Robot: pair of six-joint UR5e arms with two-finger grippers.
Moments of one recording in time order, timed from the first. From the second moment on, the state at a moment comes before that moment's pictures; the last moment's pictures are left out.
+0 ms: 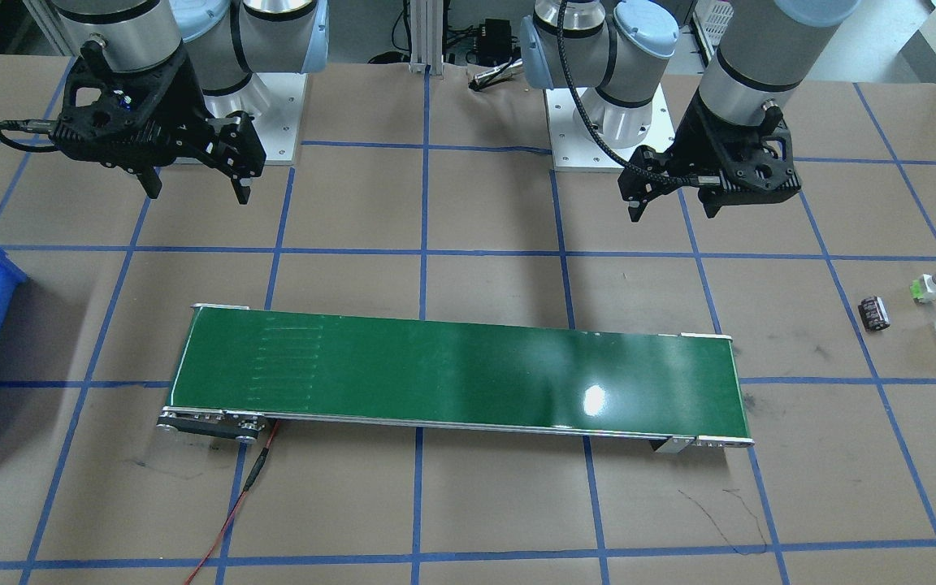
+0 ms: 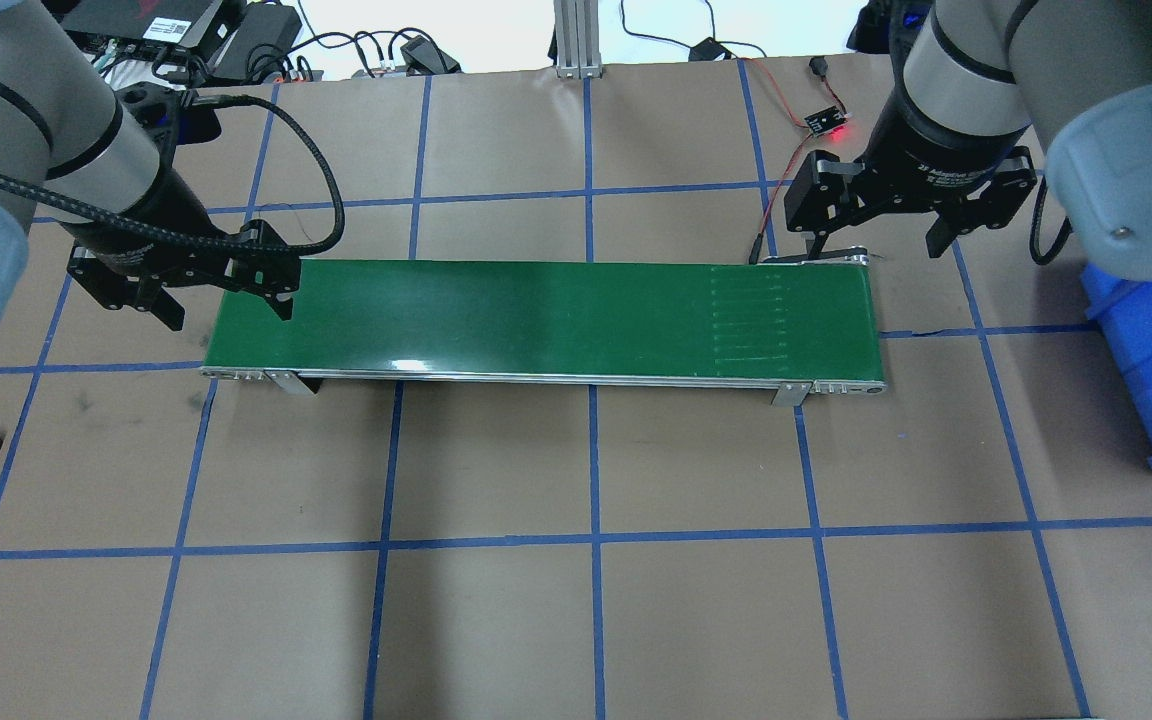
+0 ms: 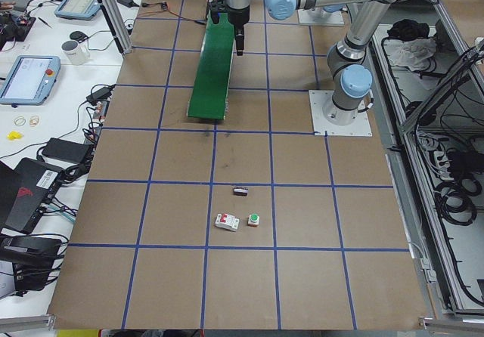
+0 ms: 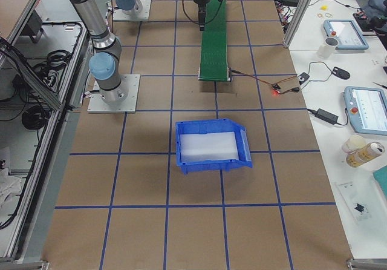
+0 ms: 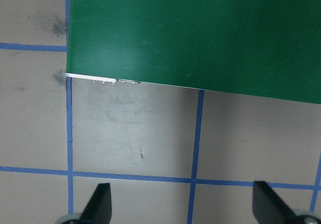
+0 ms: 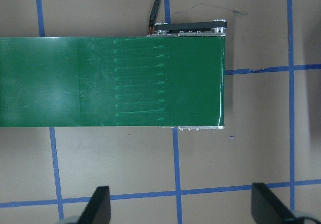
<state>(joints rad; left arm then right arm) -1.47 -1.47 -1.76 -1.50 1.59 0.02 1.61 -1.64 1.66 -1.64 -1.59 0.10</state>
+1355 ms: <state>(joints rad) -0.90 -1.66 -1.78 -1.31 1.60 0.72 1.60 -1.64 1.66 -1.64 -1.59 0.10</state>
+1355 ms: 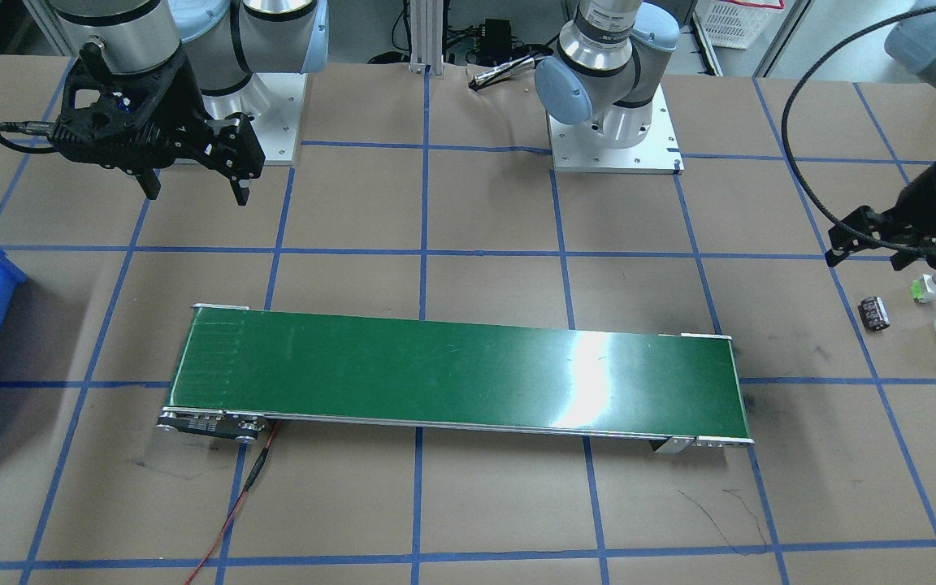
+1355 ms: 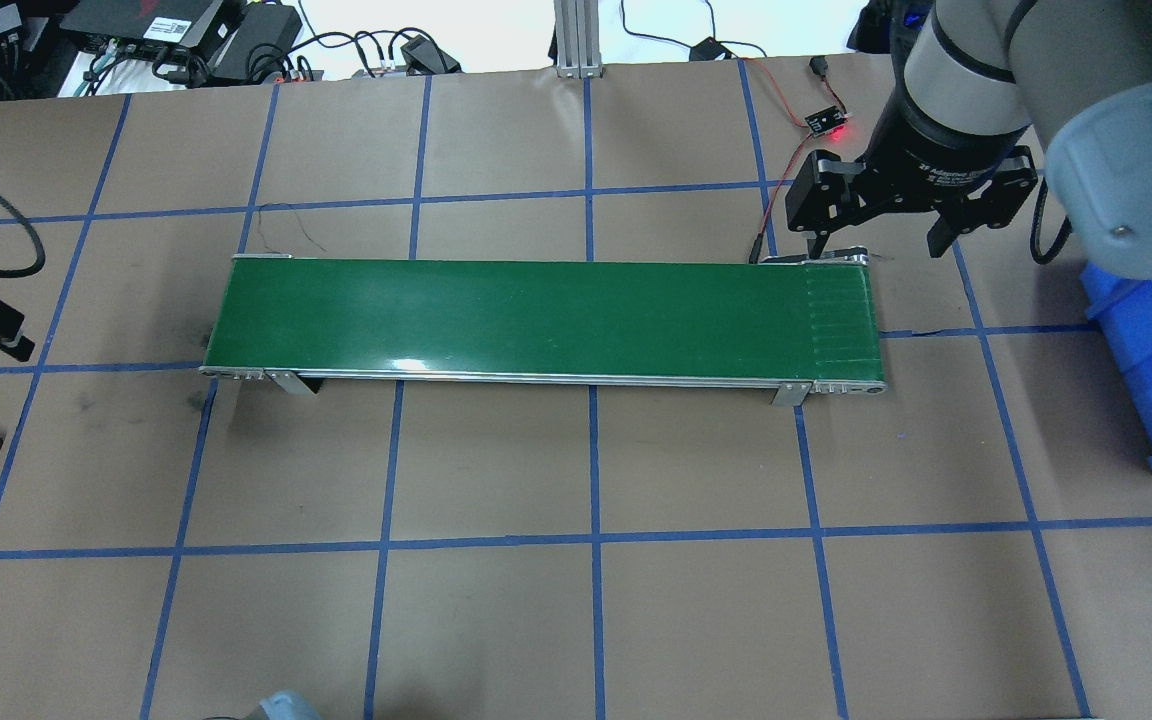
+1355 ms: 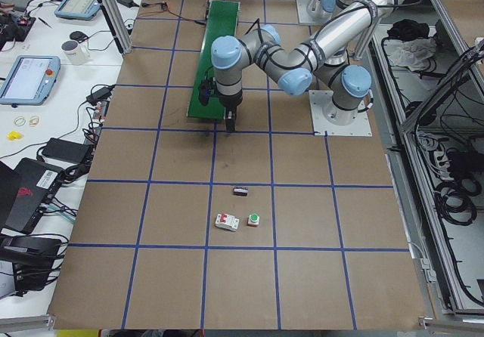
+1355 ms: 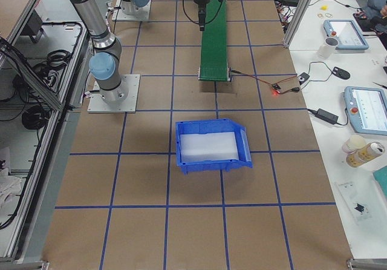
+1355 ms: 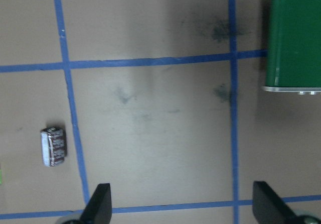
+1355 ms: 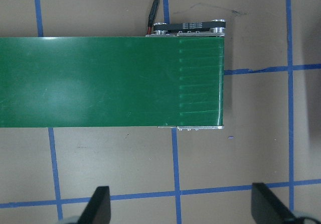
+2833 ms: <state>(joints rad) -0.66 -2.02 -1.78 -1.00 1.67 1.11 1.60 -1.63 1.66 -1.65 -1.59 0.10</state>
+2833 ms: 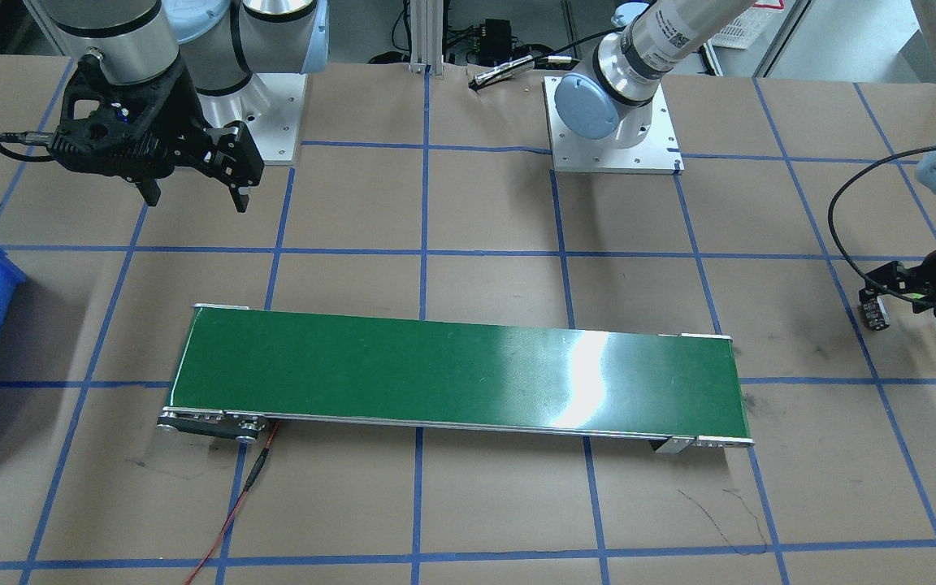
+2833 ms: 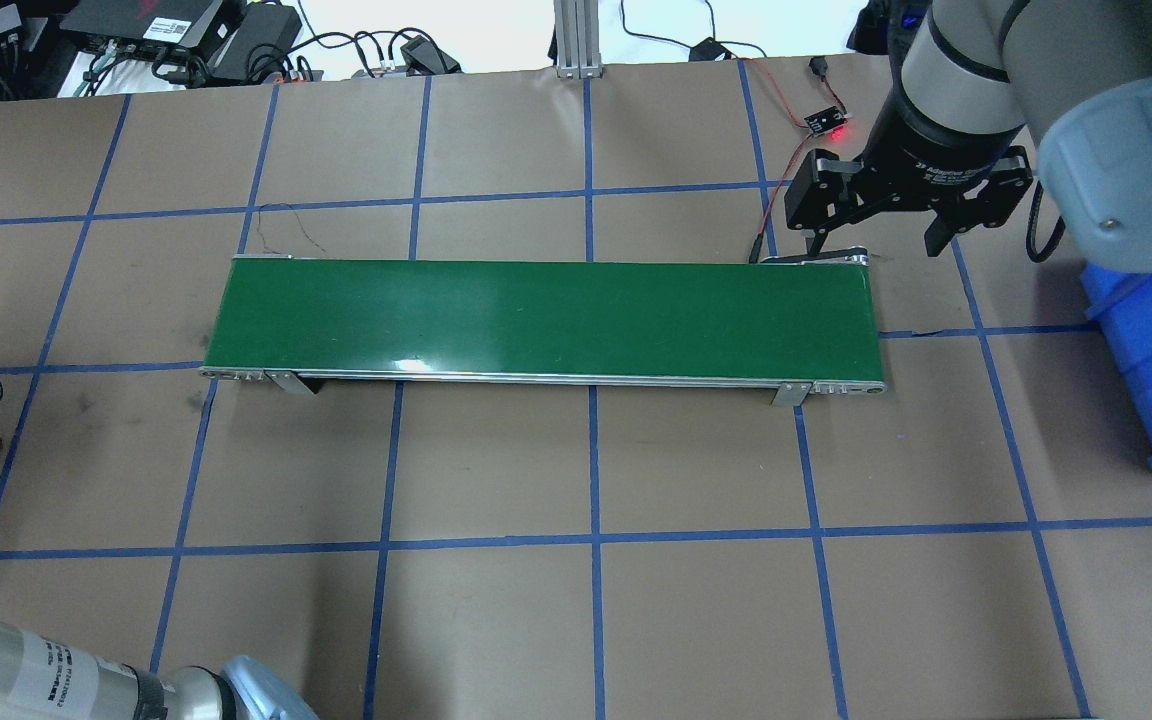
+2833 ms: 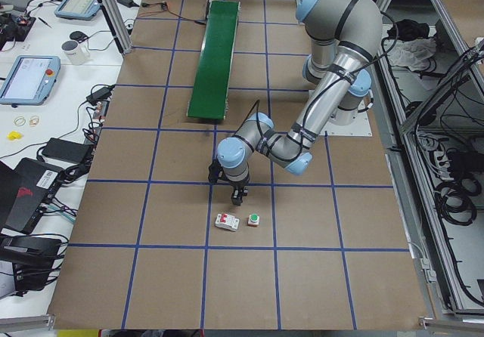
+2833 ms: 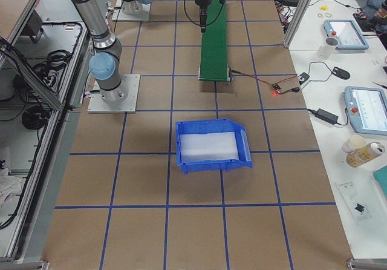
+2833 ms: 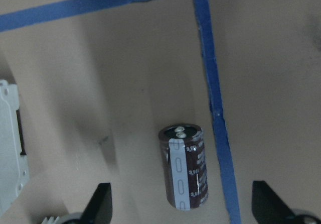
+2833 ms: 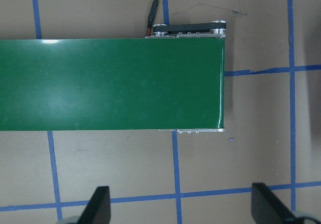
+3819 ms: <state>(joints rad) -0.66 -2.06 -1.77 -0.98 1.68 1.03 1.60 -1.63 1.66 -1.64 -1.59 0.10</state>
